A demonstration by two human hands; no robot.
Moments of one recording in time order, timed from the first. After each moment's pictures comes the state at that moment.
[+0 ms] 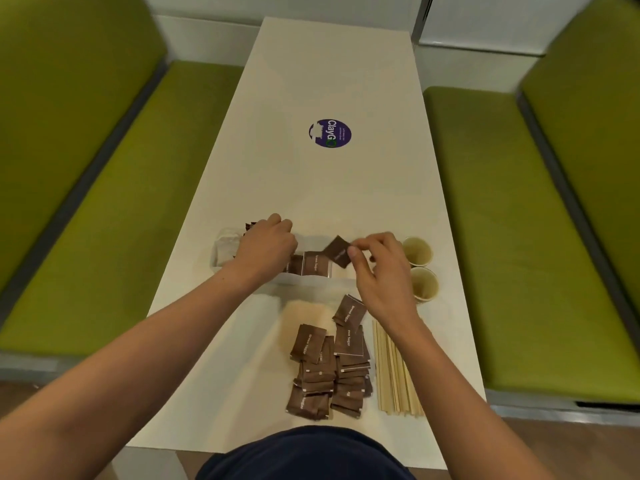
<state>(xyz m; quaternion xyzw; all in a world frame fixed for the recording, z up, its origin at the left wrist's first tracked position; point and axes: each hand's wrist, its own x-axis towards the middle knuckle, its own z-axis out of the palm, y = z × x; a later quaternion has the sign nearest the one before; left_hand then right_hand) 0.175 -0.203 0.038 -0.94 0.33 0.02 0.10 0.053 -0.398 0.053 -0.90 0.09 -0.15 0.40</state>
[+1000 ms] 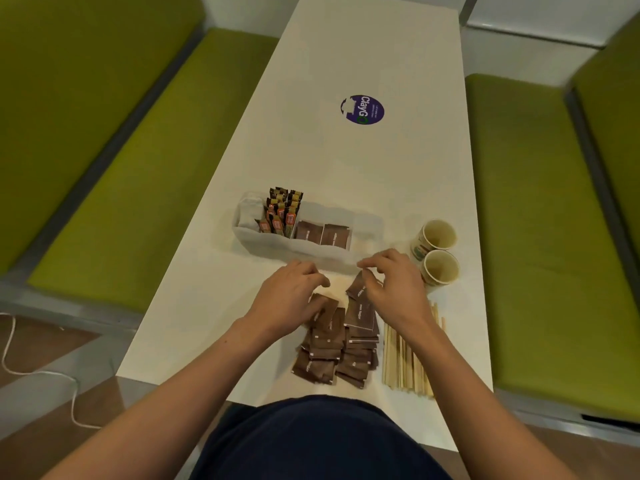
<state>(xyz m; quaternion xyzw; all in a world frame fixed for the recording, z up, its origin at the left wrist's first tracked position) 0.046 -0.195 0.010 -0.95 0.26 0.08 -0.18 0.021 -0.403 0.020 -0.95 0.04 -0.02 0.30</state>
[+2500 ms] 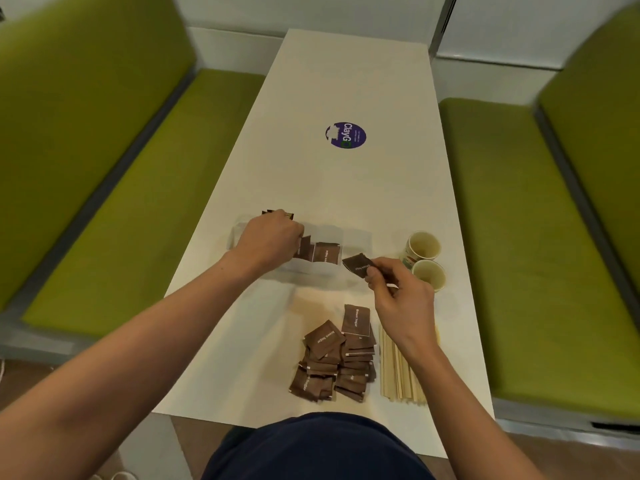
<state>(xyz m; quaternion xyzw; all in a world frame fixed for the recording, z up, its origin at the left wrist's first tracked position) 0.151 -0.191 0.055 -0.96 0.27 -0.01 0.00 -0.003 -0.399 0.041 -0.85 0.12 -0.15 0.48</state>
